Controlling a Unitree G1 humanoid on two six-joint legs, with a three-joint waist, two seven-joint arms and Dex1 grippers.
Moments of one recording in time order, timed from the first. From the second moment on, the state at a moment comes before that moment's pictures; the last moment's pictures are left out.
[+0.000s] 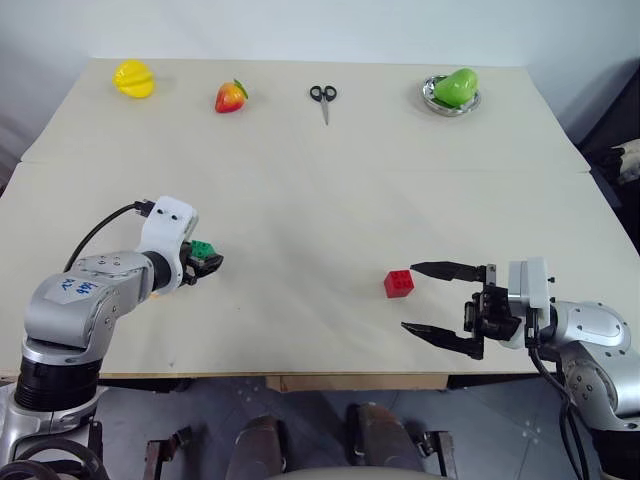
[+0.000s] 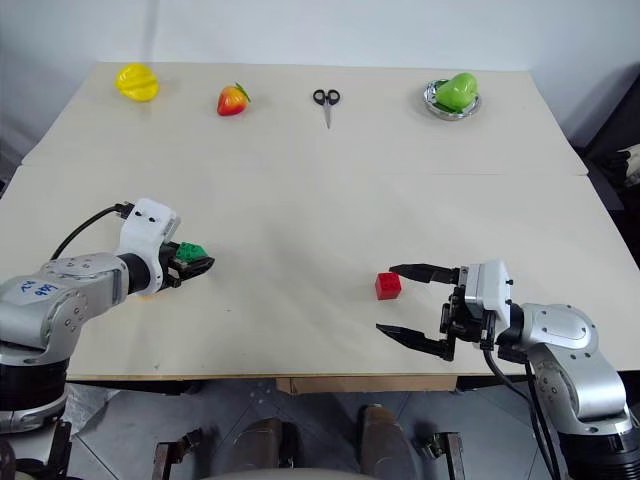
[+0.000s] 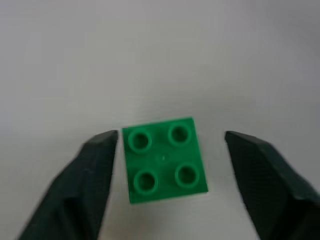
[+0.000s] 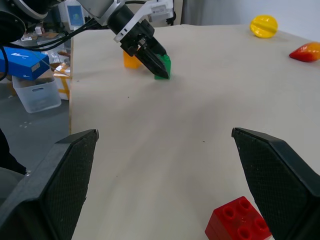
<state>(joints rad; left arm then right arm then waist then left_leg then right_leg) -0.42 0.76 0.10 -0.38 -0.44 1.29 -0.24 -0.02 -0.69 -0.15 -0.35 0.63 0.16 1.17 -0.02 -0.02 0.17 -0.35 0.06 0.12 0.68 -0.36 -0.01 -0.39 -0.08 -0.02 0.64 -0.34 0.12</state>
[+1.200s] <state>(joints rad) -1.05 0.35 -0.57 0.48 0.09 0.30 -1.21 0.43 -0.67 -0.46 -0.51 0.64 0.13 1.07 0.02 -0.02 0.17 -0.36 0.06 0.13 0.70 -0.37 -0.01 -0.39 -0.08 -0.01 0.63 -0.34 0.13</state>
